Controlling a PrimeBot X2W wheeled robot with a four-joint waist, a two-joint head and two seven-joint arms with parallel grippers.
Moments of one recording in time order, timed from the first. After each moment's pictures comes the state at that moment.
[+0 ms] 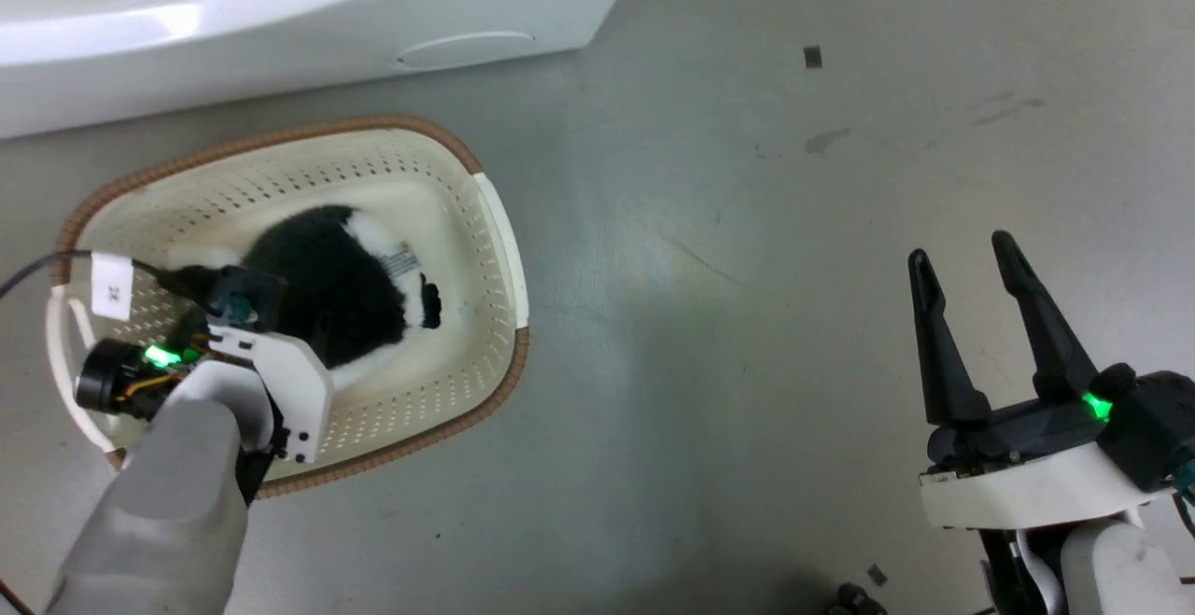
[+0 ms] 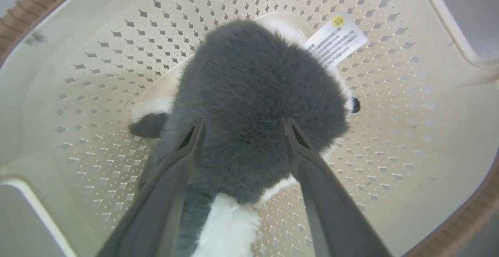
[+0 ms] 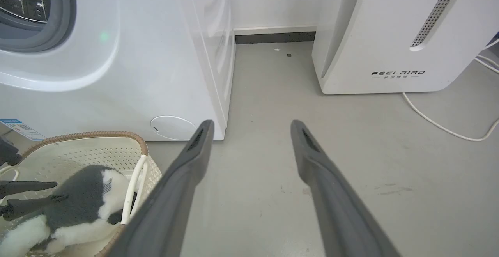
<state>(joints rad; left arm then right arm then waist) -0.70 0.32 -0.31 1.03 -0.16 -0.10 -0.09 -0.15 -0.05 0.02 -0.08 0.16 0.13 -0.21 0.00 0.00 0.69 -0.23</state>
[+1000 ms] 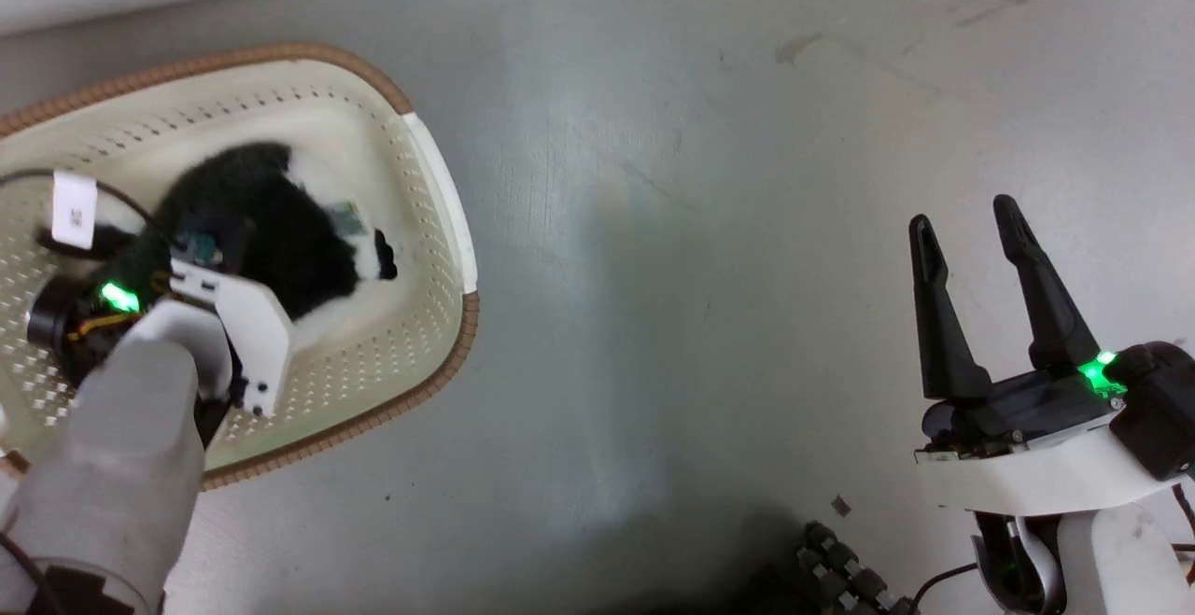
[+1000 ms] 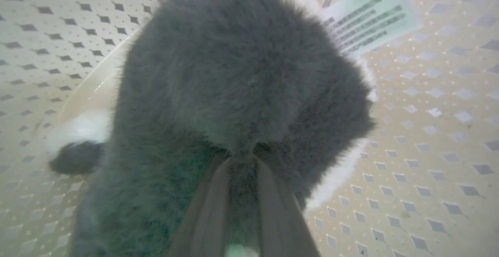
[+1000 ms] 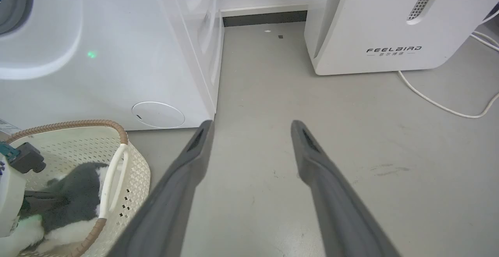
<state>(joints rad) -0.91 0.39 -0.57 1.22 -0.30 -0.13 -0.10 -0.19 -0.05 0.05 -0.09 0.21 0.13 -0.26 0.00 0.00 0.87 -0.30</state>
